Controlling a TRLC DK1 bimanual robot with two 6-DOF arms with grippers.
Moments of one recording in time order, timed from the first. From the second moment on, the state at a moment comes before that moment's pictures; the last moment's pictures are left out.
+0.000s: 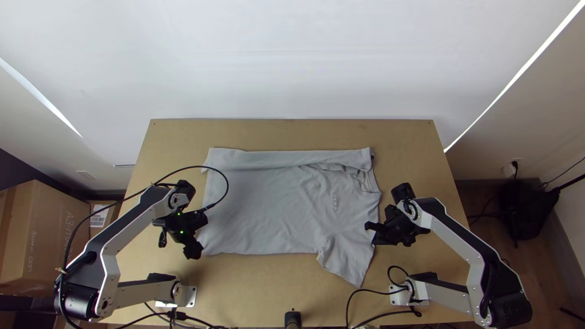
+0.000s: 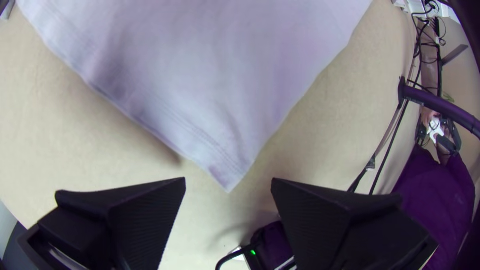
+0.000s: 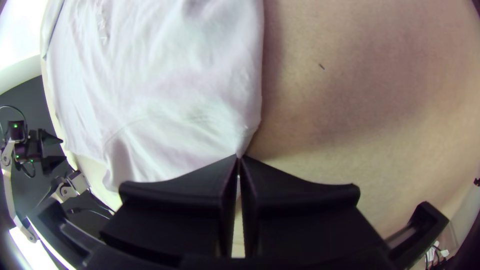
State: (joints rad) left arm -0.10 1.40 0.80 -1.22 0.07 0.71; right arm 0.17 1.31 0.65 -0.92 -0.35 0.30
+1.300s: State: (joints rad) left arm 0.10 1.39 1.10 -1.19 0.26 0.73; right arm -0.05 1.37 0.98 -1.21 -0.53 0.18
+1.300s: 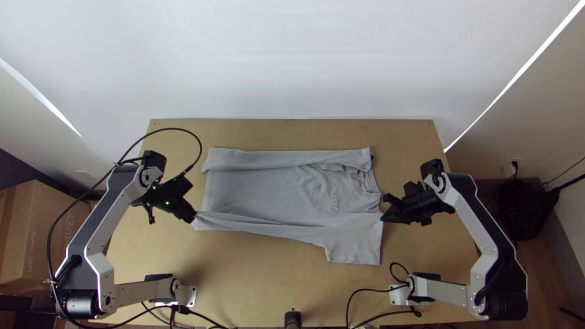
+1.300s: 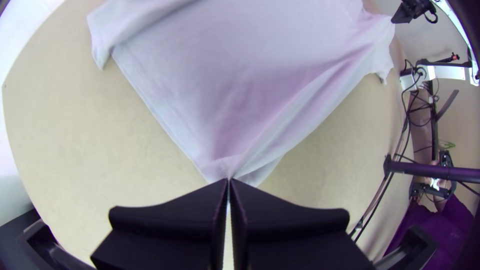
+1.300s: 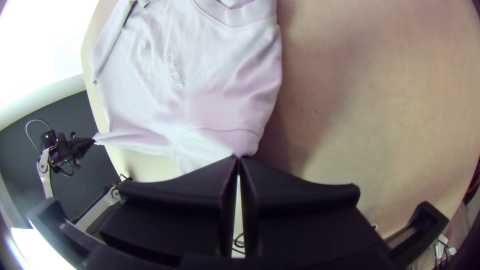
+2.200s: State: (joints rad) left arm 0.13 1.85 1.79 -1.24 0.29 0.65; right arm -0.05 2.05 1.89 -1.38 -0.54 0.18
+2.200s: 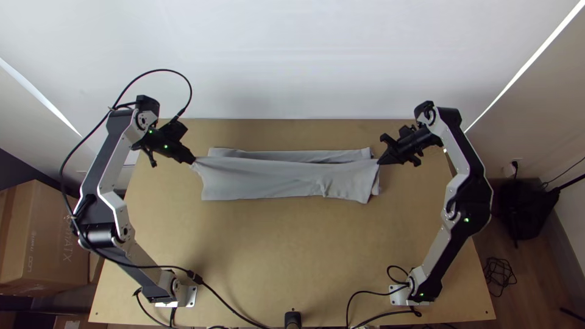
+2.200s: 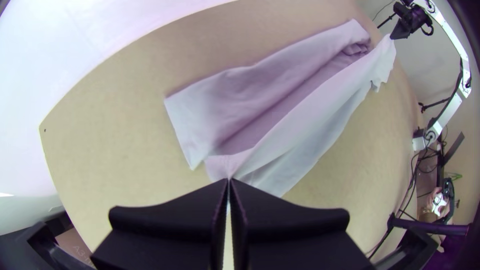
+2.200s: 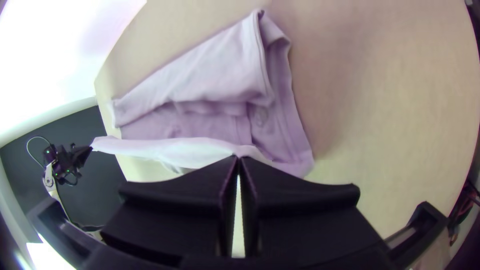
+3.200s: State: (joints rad) left arm 0.31 2.14 1.98 -1.18 0.62 0.48; right arm -0.19 2.13 2.15 -1.27 -0.73 0.33
